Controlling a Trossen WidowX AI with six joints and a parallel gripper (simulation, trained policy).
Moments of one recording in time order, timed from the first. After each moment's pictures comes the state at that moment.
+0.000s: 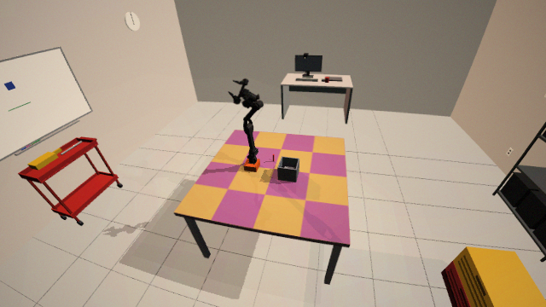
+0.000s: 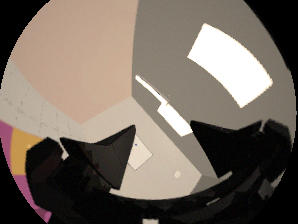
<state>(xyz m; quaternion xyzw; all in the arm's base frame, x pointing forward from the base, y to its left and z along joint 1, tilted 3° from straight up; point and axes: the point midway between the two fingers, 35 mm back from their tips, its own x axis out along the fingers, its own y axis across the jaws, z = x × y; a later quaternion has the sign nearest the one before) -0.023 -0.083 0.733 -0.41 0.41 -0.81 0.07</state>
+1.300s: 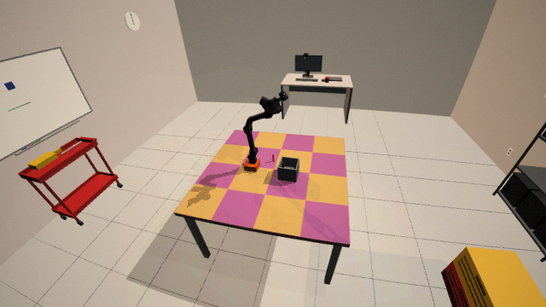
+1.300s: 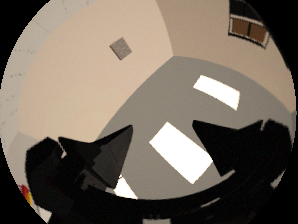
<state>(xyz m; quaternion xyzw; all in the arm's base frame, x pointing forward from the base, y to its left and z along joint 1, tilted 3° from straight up) 0.270 -0.101 0.689 -0.81 0.40 -0.43 -0.02</state>
